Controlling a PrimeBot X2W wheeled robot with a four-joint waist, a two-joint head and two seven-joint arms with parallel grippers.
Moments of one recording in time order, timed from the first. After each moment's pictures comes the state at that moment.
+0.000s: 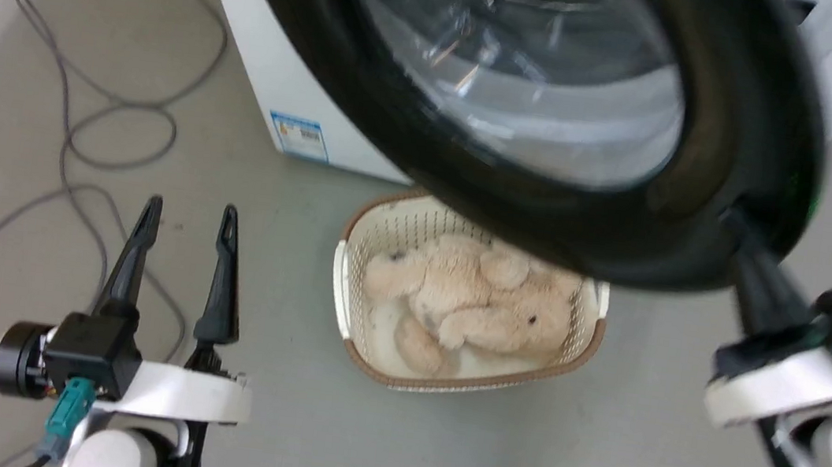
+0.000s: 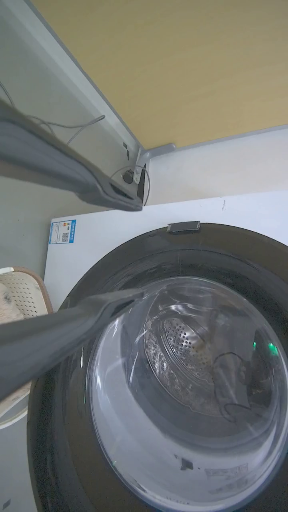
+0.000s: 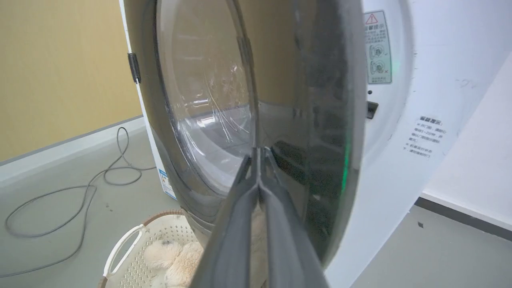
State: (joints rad) left arm -0.12 0.06 -0.03 -0.05 -0.08 0.03 -0.26; right arm -0.36 -0.27 0.13 0.22 0.15 0.13 -0.26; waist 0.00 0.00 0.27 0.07
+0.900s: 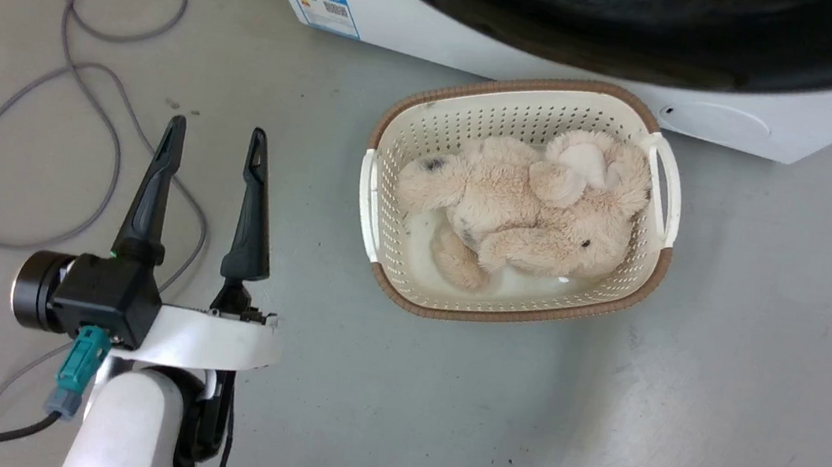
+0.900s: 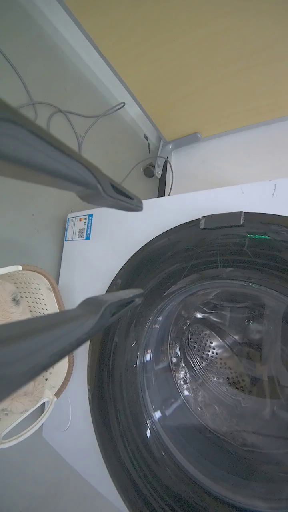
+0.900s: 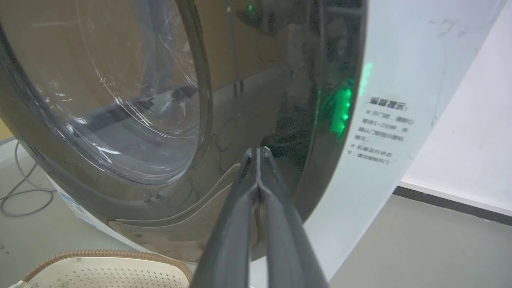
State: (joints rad) left arm -0.25 0.05 -0.08 -0.07 -0.10 0.06 -0.26; right arm -0.76 -0.30 -0.10 0.47 0.07 0.13 -0.26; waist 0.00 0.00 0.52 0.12
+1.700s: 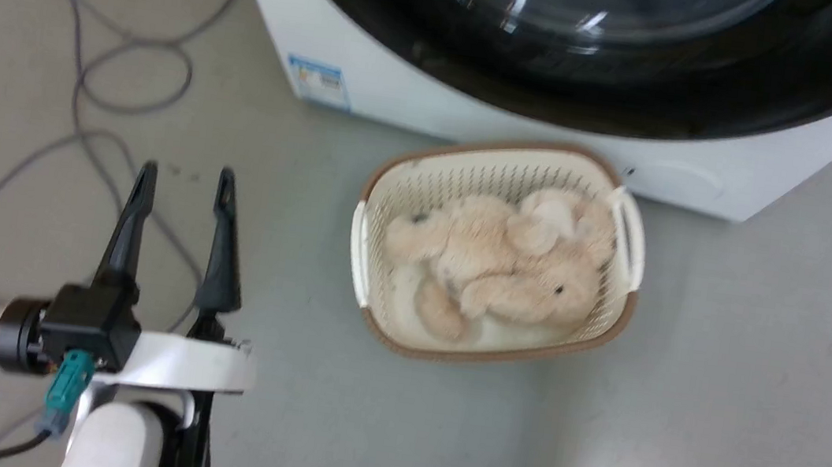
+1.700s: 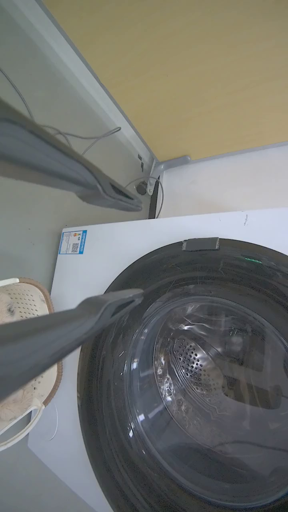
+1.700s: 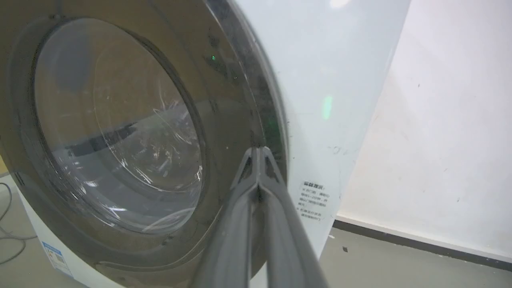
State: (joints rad) left arm -0.20 0.05 -0.04 -0.04 -0.10 0.07 -0.26; right arm -0.66 -0.21 -0.21 0.31 -0.04 0.13 -0.26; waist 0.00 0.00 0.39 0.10
